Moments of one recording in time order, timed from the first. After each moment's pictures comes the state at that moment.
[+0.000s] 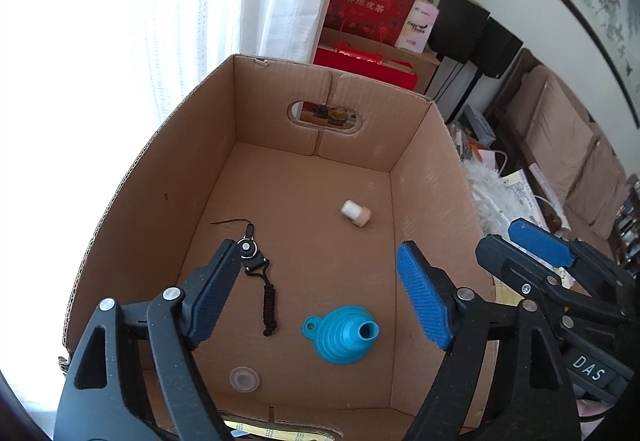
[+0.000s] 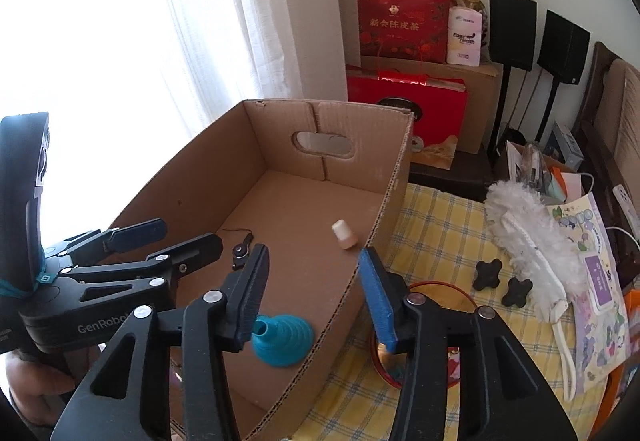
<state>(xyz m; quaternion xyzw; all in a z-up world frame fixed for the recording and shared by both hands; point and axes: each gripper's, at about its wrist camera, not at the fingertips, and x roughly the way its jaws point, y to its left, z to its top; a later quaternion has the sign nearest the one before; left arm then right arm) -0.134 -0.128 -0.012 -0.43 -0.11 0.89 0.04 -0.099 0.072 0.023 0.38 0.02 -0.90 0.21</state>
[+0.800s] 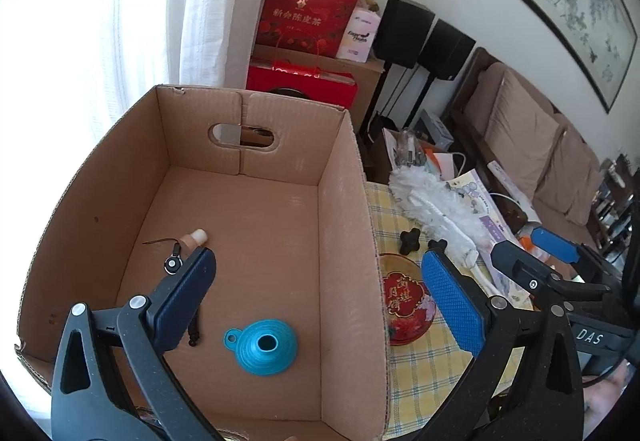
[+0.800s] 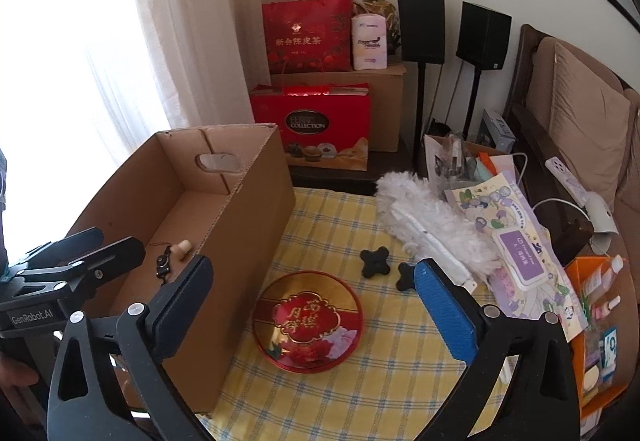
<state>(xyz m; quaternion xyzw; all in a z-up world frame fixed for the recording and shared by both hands) -0.127 -0.060 0.011 -0.40 -0.10 0.91 0.11 -0.090 0.177 0.039 0.37 0.00 -0.92 0.11</state>
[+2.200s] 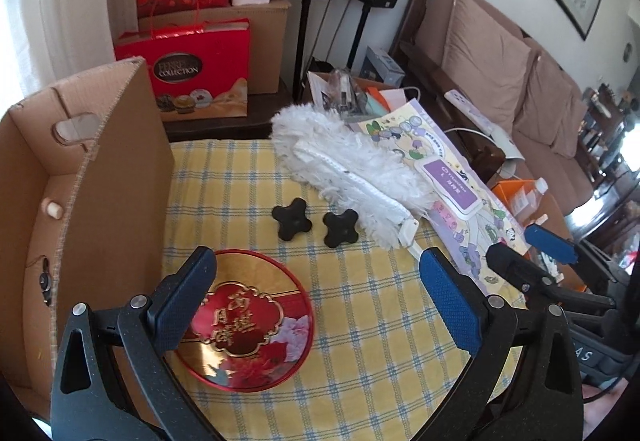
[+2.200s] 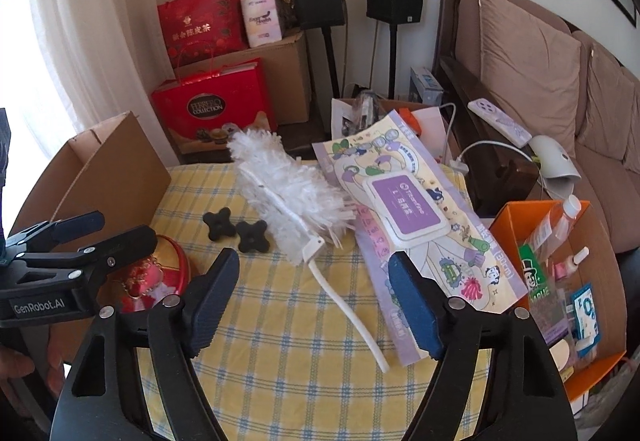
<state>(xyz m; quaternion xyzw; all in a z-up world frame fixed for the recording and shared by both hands) -0.167 0.123 -0.034 -0.46 -0.02 0.87 0.19 -0.094 0.334 -0.012 0.40 -0.03 -0.91 0.03</state>
